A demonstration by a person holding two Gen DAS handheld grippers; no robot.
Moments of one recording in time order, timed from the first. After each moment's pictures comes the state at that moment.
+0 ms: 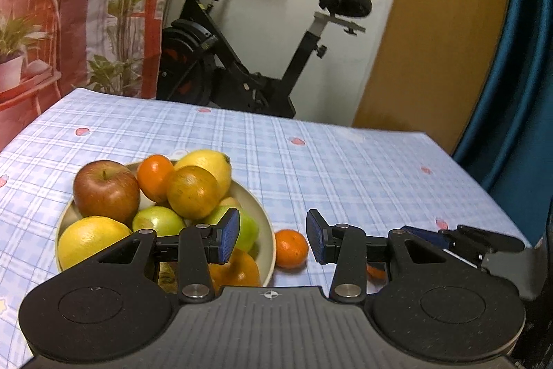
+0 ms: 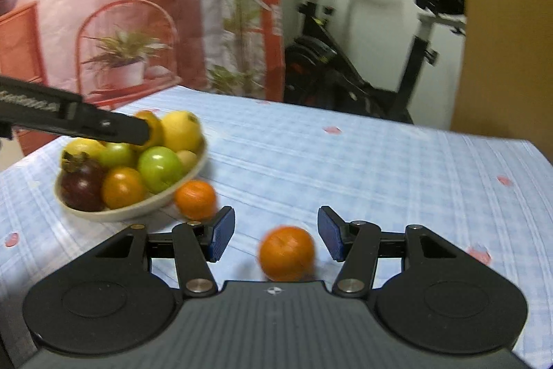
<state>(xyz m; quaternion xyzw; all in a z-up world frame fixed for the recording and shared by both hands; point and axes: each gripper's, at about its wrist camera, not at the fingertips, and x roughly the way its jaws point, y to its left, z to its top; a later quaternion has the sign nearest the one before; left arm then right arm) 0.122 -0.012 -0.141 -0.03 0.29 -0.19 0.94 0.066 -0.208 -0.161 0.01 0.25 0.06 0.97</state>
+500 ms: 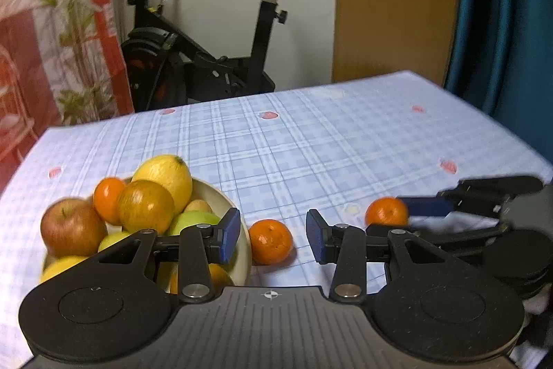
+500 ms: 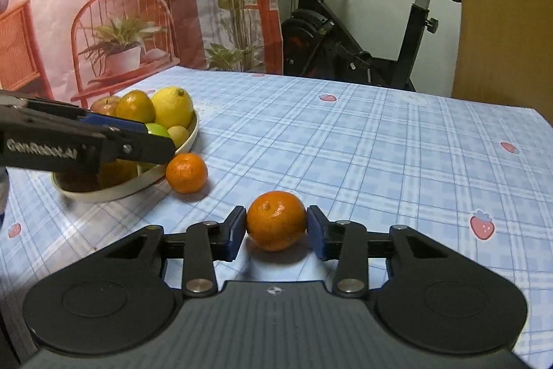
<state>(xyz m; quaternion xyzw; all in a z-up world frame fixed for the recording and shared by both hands) 0.133 -0.051 -0.152 0.12 0.30 -0.23 0.92 0.066 -0.220 -0.166 0.04 0.28 0.08 0.95</state>
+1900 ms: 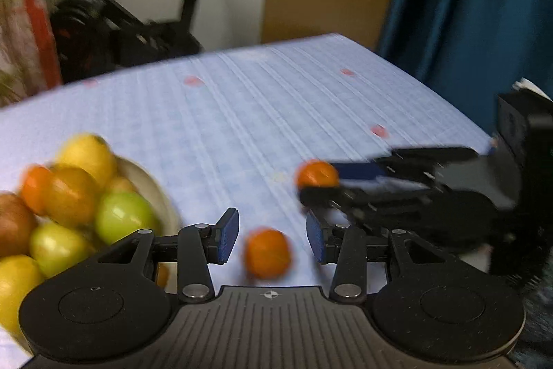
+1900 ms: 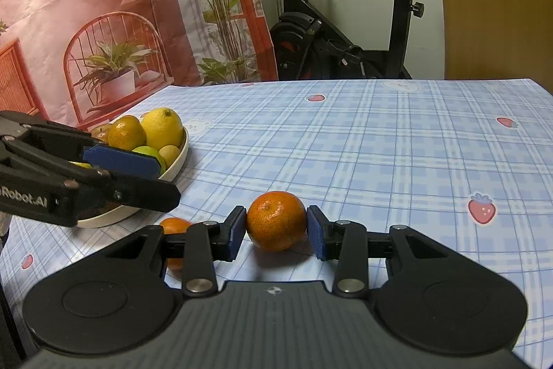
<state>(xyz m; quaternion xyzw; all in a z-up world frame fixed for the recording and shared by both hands) 0.135 -0.053 -0.146 0.10 0.38 -0.36 0.85 0.067 -0.234 -0.165 0.10 0.28 0.08 0.95</state>
